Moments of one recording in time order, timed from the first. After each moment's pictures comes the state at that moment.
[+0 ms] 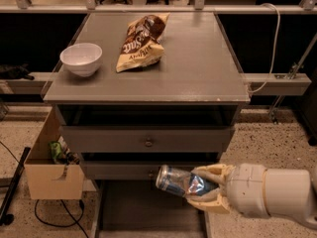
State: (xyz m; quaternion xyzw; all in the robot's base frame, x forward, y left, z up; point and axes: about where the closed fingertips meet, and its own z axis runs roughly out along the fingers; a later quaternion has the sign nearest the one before) arm 0.357 -0.092 0.767 -0.55 0.70 0.20 0.42
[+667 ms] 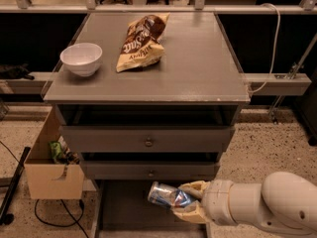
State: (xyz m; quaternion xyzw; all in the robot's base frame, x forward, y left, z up) arm 0.368 -0.068 0.659 -0.52 0.74 0.22 0.37
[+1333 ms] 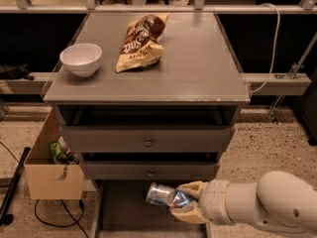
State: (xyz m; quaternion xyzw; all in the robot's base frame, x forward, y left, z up) arm 0.369 -0.064 0.650 -0.52 0.74 0.22 0.36
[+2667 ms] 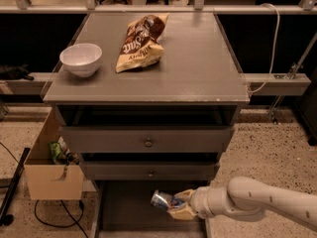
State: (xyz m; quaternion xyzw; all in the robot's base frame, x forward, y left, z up) arm 0.432 -0.068 0.443 -0.47 0.77 0.30 0.30
